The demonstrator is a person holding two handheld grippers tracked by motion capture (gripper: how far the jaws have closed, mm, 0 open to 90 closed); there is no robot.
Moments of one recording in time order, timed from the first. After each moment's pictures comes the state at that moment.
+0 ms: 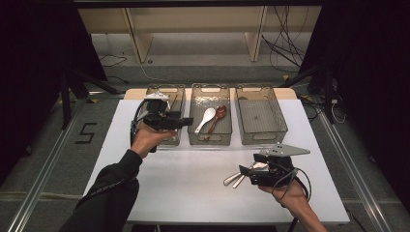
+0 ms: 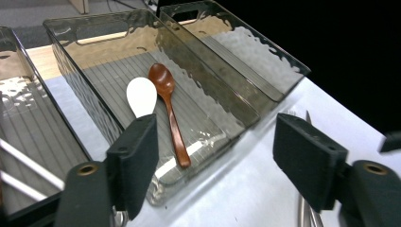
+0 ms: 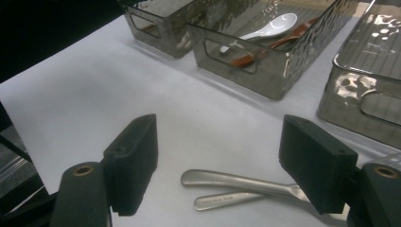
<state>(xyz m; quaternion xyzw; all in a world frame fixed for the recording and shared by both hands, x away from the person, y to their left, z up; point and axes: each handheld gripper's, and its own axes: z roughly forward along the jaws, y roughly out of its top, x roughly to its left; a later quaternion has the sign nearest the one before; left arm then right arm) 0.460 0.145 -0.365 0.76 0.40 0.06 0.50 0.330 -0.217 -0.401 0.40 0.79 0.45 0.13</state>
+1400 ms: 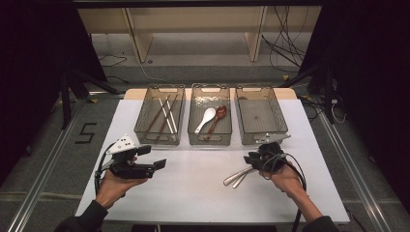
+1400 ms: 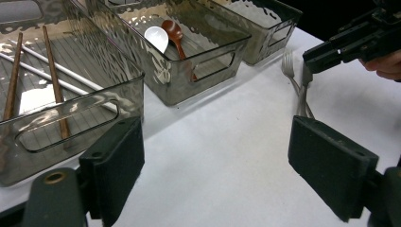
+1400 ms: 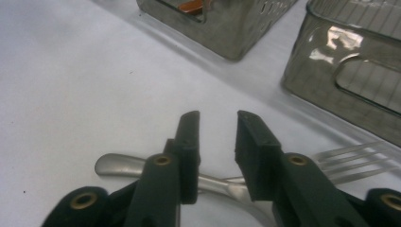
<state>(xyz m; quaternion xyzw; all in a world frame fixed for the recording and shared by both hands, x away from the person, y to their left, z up) 0.346 0.208 -0.406 0.77 0.38 0.13 0.50 0.391 -0.217 -0.437 0.41 0.84 0.35 0.12</state>
